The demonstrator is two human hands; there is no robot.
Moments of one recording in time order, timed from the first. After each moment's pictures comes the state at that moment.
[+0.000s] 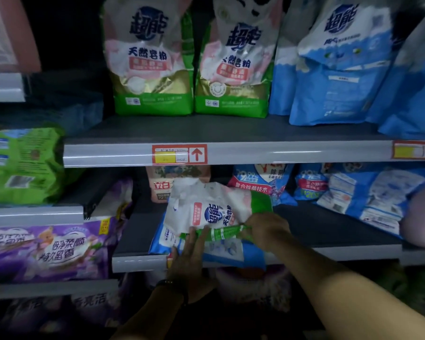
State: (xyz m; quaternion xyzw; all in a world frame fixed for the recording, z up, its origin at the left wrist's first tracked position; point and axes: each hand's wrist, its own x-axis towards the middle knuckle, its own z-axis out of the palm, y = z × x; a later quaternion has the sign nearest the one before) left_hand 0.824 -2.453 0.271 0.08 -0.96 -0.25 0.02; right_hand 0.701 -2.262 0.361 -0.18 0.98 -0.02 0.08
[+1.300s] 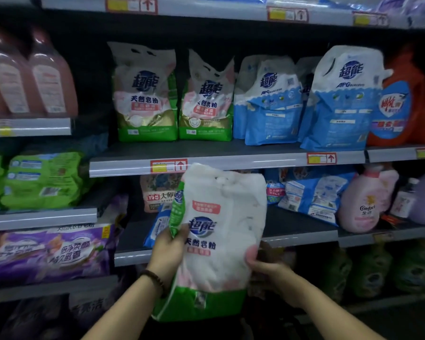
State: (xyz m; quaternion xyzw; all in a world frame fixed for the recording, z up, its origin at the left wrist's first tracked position) left_hand 0.956 -2.384 0.416 0.15 -0.68 -0.70 0.19; right_hand 0.890 -2.128 0.349 -0.08 0.65 -0.72 0.25
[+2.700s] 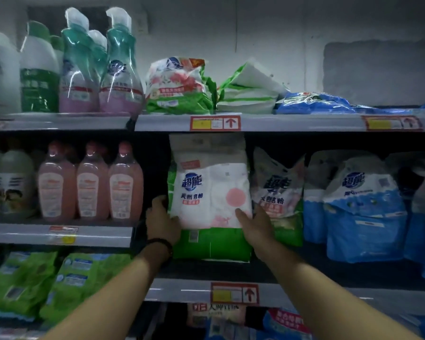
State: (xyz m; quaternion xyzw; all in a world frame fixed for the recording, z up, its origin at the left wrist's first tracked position) left_hand 0.789 -2.621 0.643 0.19 -0.78 -0.42 0.42; right_hand 0.687 -2.420 0.637 -0.19 0.72 -0.66 -0.08
